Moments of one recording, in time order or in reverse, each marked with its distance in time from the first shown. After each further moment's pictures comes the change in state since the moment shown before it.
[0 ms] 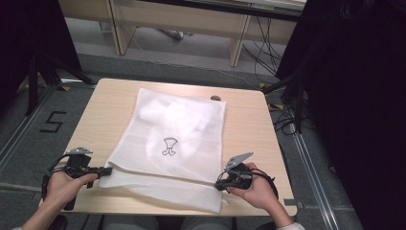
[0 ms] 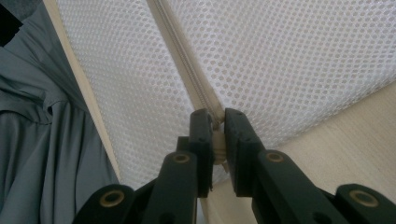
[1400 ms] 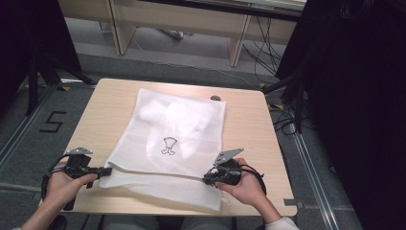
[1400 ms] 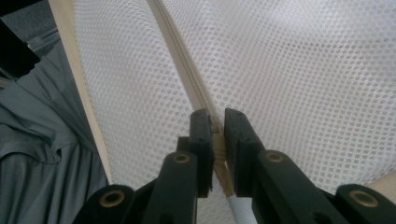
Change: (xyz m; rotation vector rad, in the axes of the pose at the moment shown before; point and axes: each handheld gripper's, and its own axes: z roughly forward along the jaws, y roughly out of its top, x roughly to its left) left arm 0.001 0.000 -0.002 0.015 -0.002 0.025; right arm 0.017 0.031 0.008 -0.079 -0.013 -0.005
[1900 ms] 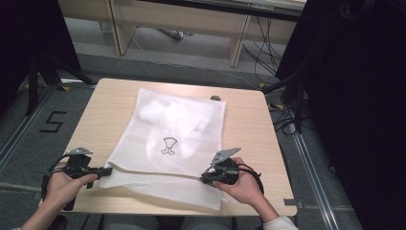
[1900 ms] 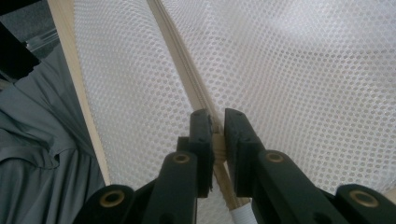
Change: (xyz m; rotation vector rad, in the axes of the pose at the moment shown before) left arm -0.001 0.000 0.000 0.002 -0.004 0.006; right arm 0.002 0.005 0.005 -0.013 -0.007 -0.022
